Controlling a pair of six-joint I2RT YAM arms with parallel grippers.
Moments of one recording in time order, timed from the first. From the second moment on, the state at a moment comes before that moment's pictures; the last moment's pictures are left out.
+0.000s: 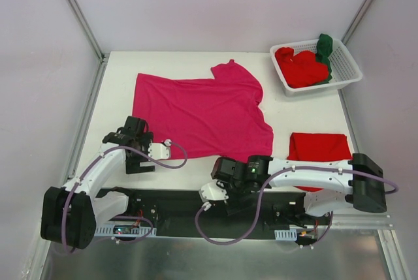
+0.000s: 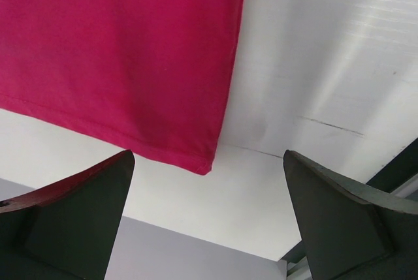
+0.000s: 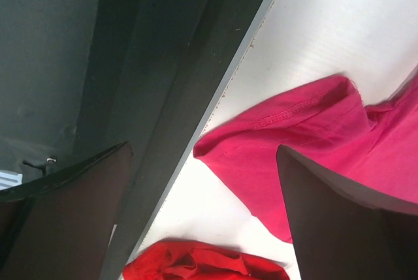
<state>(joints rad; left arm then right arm) -0.21 1.06 0.59 -0.82 0.02 1.25 1.38 1.34 0.93 -0.89 -0.05 -0.63</state>
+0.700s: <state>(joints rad) -0.14 1.13 0.60 -0.88 0.03 1.27 1.26 1.35 0.85 -0.93 -0.24 -0.63</state>
